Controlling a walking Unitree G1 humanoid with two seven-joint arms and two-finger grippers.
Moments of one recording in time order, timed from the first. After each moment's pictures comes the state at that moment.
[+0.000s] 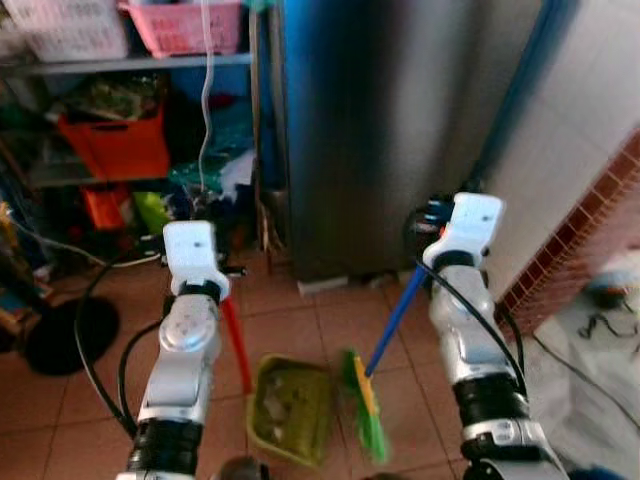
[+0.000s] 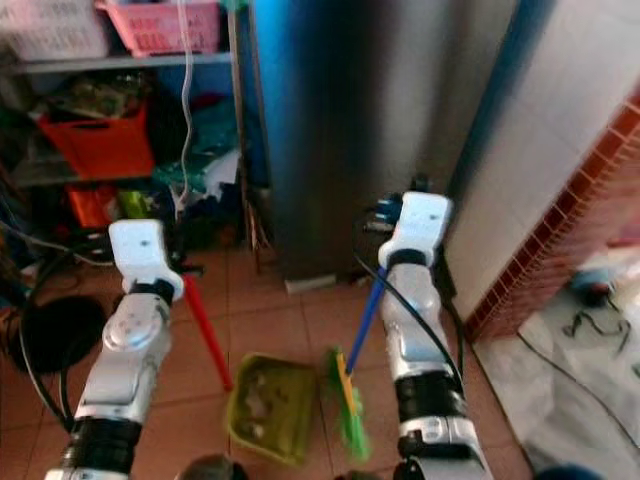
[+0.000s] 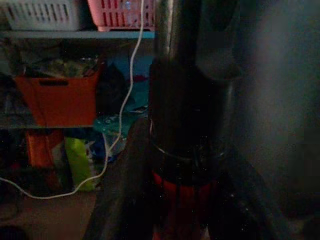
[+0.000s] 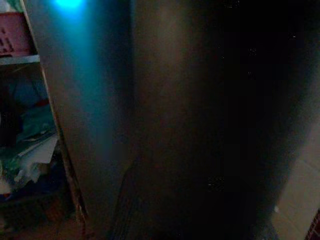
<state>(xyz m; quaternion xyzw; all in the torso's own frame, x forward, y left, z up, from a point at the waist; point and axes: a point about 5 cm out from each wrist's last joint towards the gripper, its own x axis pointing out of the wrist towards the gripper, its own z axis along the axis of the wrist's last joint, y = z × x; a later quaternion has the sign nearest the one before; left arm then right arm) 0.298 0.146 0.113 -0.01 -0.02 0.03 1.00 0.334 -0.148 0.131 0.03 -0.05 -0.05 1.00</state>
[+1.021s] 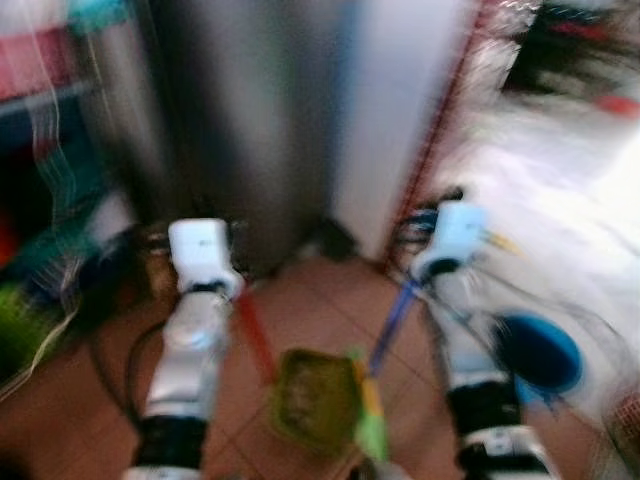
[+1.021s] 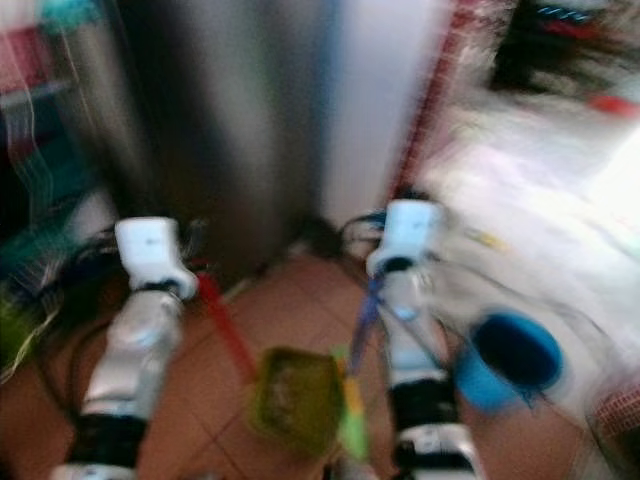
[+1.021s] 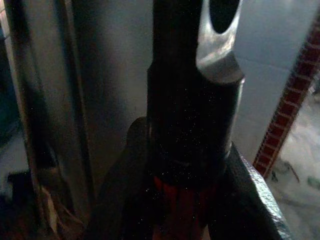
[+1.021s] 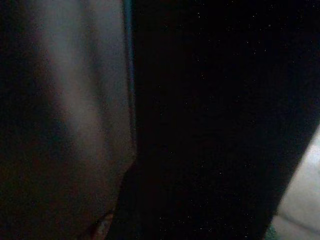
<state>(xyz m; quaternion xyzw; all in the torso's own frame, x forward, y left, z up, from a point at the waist) 0.301 0.141 0.115 -0.02 -0.02 0.01 1.00 0.328 -0.137 0.125 0.02 -0.04 -0.03 1.00</state>
